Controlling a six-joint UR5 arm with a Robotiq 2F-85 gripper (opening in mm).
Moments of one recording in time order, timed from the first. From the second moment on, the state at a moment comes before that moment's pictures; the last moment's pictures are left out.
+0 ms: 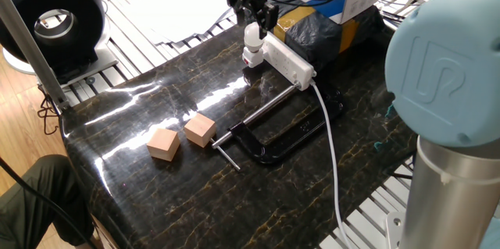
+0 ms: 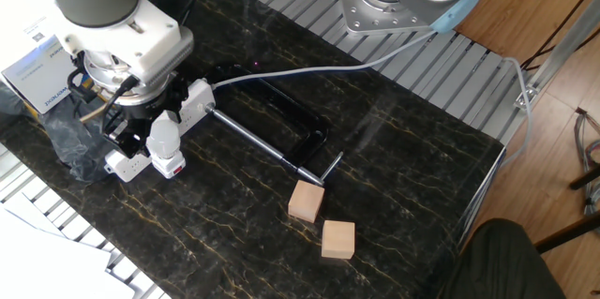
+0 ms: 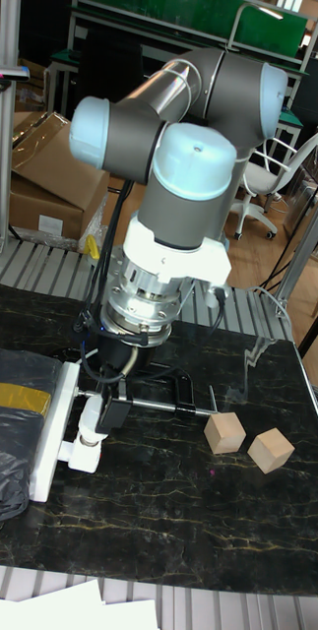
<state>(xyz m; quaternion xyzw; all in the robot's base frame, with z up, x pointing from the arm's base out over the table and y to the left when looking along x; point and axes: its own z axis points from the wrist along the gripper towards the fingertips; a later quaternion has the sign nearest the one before) 0.635 -0.052 0.121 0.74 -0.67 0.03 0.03</state>
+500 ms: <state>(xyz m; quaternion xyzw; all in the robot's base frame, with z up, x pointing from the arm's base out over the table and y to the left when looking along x) 0.634 -0.051 0.116 0.73 -0.68 0.04 0.03</state>
